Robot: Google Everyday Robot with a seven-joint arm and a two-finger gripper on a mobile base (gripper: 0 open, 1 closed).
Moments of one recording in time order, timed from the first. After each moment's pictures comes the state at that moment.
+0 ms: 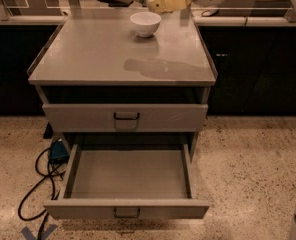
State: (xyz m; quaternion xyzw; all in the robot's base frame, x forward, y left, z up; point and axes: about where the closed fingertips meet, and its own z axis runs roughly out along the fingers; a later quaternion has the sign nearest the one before) arm 0.694 -0.044 1.059 -0.51 0.62 0.26 0.54
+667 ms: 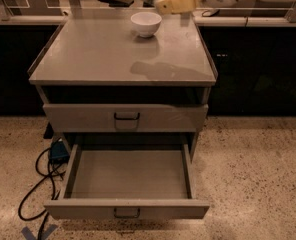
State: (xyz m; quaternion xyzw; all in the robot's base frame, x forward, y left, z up) arm 0.671 -0.065 1.064 -0.48 0.65 0.21 0.55
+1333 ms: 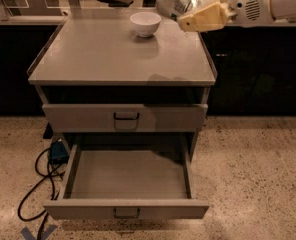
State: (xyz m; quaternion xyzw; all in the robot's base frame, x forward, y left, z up) arm 0.598 -0.109 1.056 -0.44 0.71 0.16 0.53
